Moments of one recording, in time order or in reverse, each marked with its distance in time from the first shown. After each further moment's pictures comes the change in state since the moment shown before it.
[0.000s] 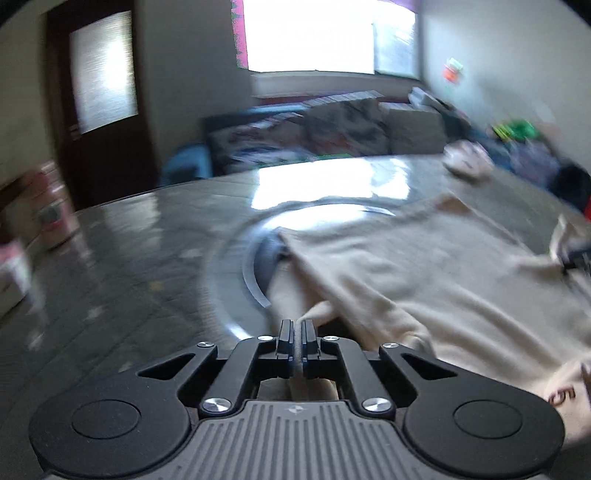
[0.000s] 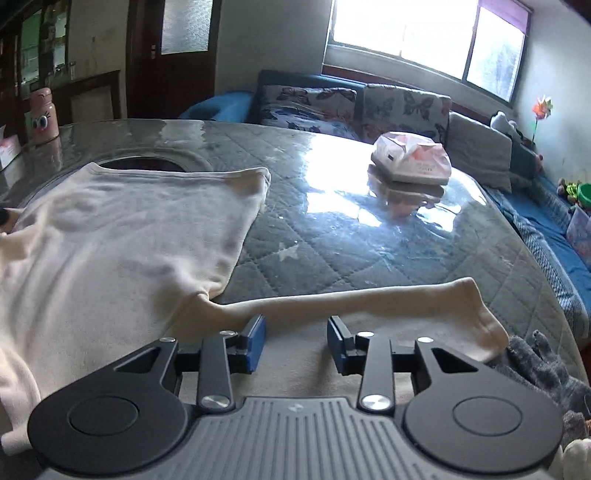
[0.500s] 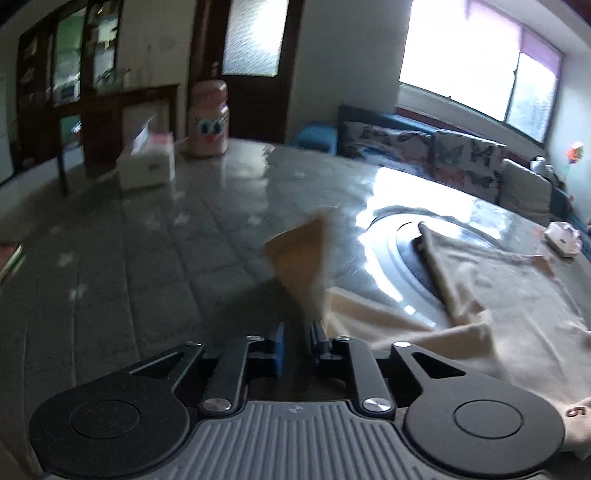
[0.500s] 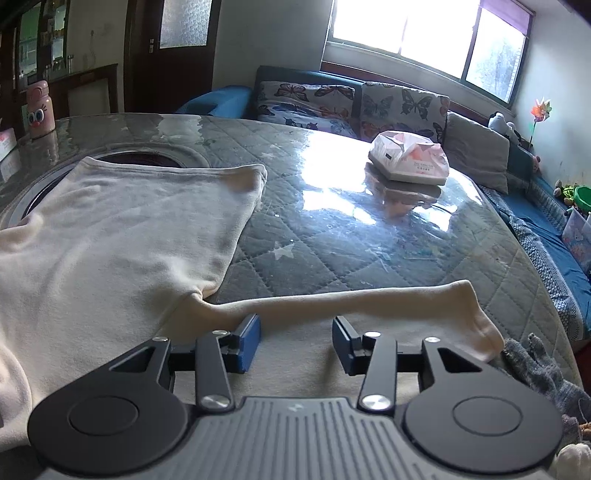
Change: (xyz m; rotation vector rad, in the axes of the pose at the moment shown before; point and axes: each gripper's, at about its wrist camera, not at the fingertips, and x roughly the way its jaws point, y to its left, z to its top) left arm -0.055 0.057 -0.034 -0.295 0.021 0.196; right arm 0.001 0.000 0.001 -0.018 0.010 -0.017
